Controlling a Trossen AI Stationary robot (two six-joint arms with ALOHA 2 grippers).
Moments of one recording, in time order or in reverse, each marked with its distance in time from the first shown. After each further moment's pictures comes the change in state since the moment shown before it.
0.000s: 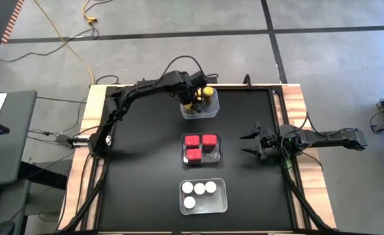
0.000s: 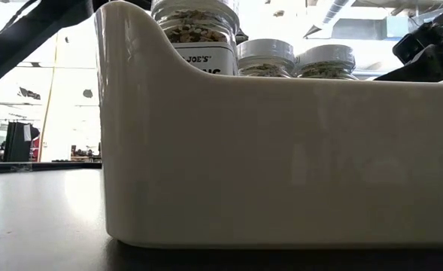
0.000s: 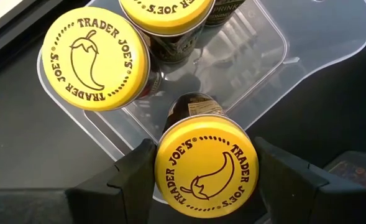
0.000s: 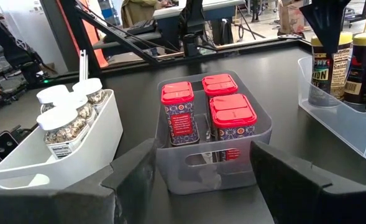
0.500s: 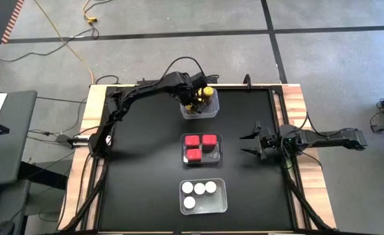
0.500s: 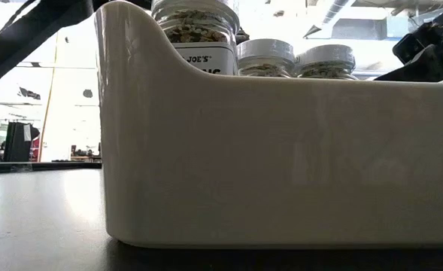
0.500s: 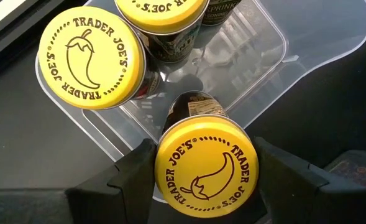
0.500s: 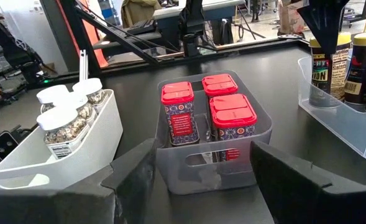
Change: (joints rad) left arm -0.011 0.000 0.000 0.000 -0.017 0.002; right arm 0.000 0.000 0.000 0.000 0.000 0.000
